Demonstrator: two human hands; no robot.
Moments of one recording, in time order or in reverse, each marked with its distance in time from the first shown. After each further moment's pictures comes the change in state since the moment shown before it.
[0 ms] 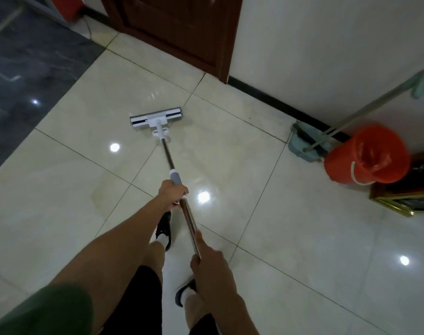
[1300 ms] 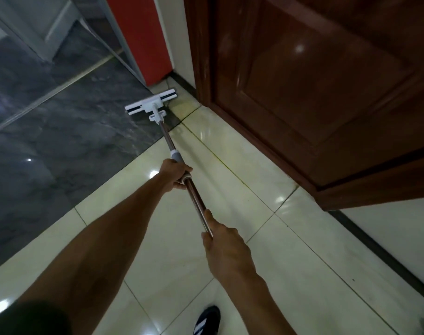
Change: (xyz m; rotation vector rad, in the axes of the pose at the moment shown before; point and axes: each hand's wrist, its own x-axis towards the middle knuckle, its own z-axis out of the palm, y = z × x) left_hand 0.590 0.490 -0.429 -0.311 0.216 0.015; right_hand 0.659 -0.544 -0.189 -0.317 0.055 -0.254
